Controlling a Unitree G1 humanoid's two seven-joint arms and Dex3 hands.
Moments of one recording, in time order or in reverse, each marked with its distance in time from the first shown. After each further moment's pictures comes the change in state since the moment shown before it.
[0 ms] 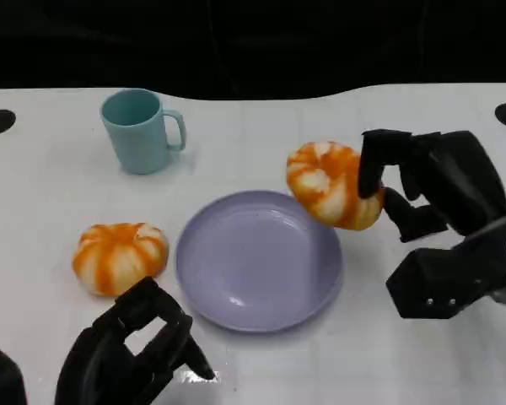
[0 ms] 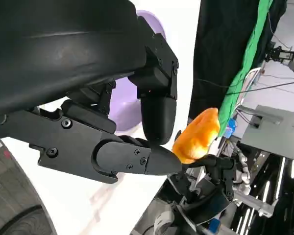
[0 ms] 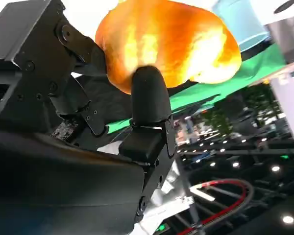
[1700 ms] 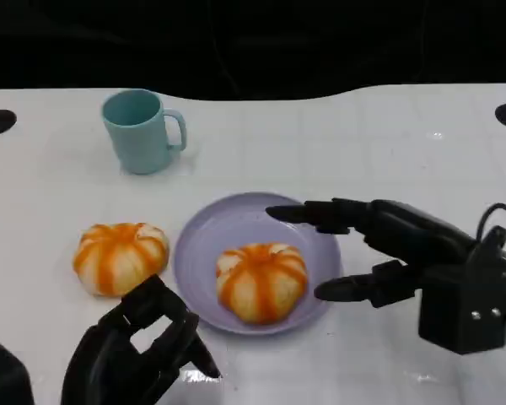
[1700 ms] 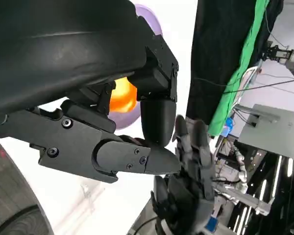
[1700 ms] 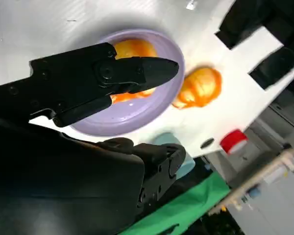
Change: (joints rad) left arm -0.003 -0.019 -0.010 0.001 0.011 -0.009 0.003; right arm 0.254 -0.022 -0.075 -0.539 0.430 0.259 0.905
